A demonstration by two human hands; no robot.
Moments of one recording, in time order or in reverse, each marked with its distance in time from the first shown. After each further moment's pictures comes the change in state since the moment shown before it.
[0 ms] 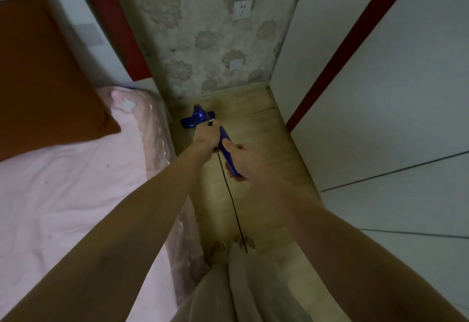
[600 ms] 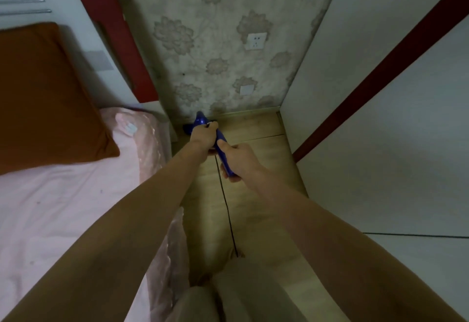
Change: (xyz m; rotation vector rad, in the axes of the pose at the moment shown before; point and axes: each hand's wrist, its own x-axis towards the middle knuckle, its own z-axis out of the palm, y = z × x) left_hand 0.074 0.090 0.010 -0.120 0.042 -0.070; right_hand 0.092 -0.094 -0.034 -0.135 -0.076 -0.033
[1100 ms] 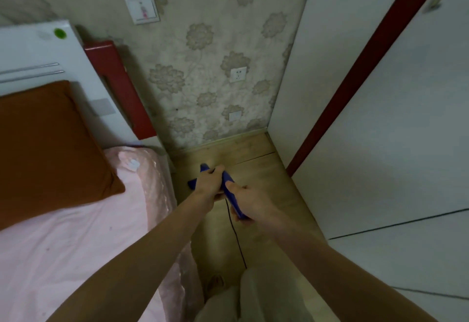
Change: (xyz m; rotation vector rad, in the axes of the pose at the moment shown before) left_hand -0.073 -0.027 -0.020 -0.033 -0.111 -0.027; right_hand -0.094 0.008 0.007 0.058 0.043 0.110
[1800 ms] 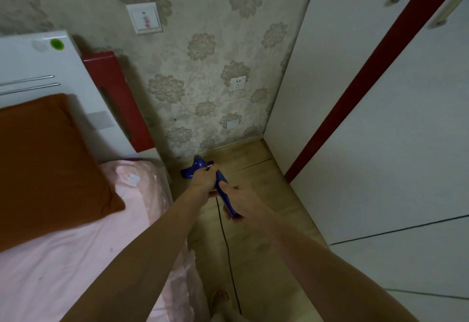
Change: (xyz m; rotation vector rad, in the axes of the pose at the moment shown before) left_hand 0.066 0.034 -0.048 0.050 -0.055 -0.023; right_hand 0.054 -0.040 0.055 0.002 0.026 -0.020
